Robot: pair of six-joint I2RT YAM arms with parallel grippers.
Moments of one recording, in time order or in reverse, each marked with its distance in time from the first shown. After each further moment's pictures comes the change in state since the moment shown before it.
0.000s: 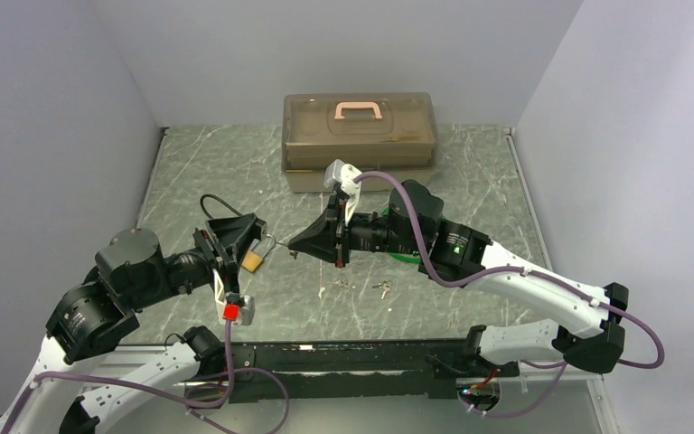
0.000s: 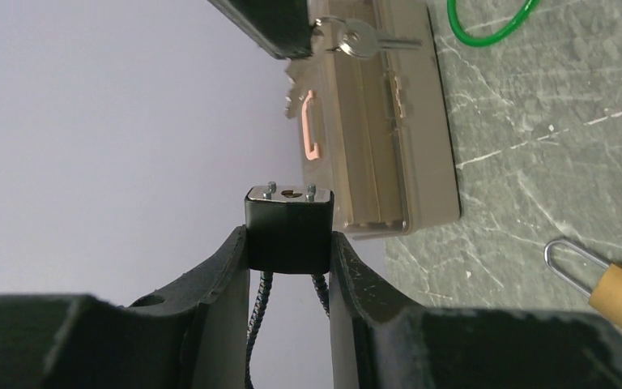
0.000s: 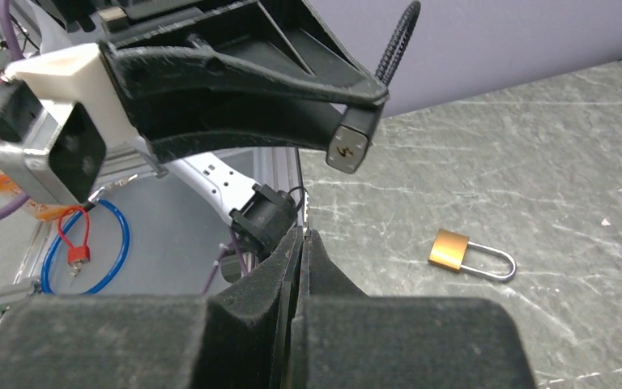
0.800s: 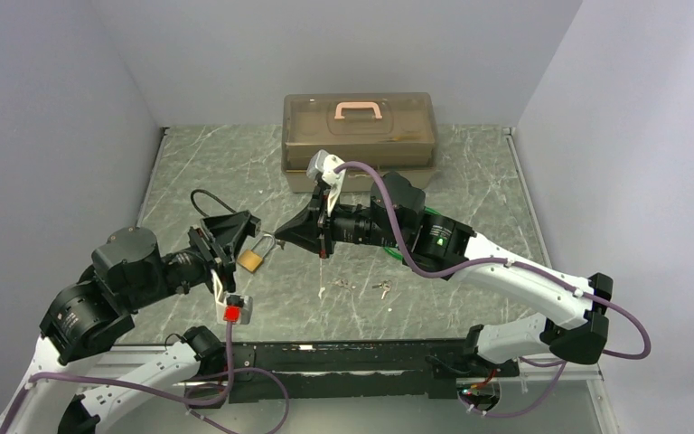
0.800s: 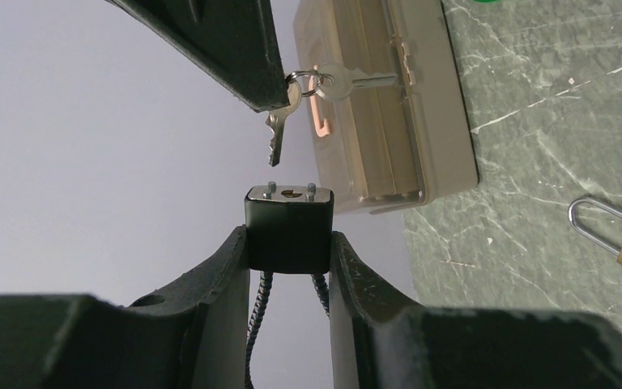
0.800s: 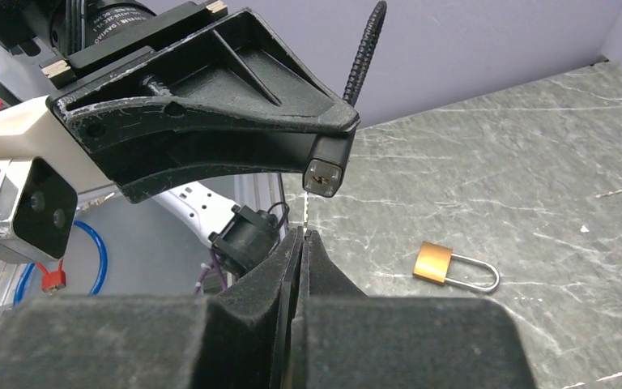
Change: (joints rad) left arm 0.000 0.017 0.041 -0.072 -0.061 0.097; right arm 0.017 0.101 0.102 -0.004 0.068 -0.011
